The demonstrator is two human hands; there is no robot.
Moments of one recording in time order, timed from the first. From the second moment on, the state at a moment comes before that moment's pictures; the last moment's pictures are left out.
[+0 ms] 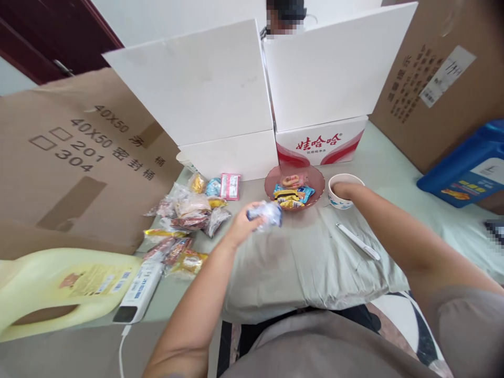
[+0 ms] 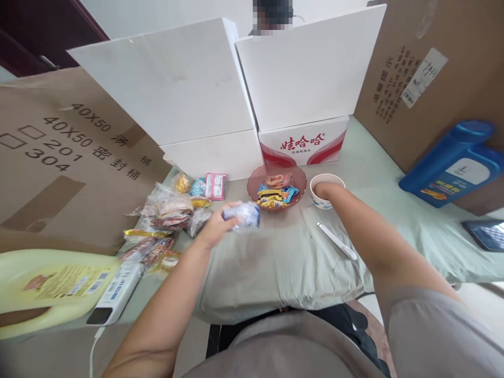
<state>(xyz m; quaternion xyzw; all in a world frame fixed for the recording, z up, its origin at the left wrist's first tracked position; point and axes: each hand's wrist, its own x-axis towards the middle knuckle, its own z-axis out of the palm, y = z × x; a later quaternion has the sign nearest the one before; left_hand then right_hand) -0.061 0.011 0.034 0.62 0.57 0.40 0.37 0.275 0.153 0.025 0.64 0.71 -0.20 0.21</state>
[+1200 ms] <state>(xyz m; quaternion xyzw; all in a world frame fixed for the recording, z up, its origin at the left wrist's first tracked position) -0.007 -0.041 -0.036 0.79 0.44 0.38 0.21 0.234 -0.051 0.026 0.51 0.86 -0.10 -0.02</state>
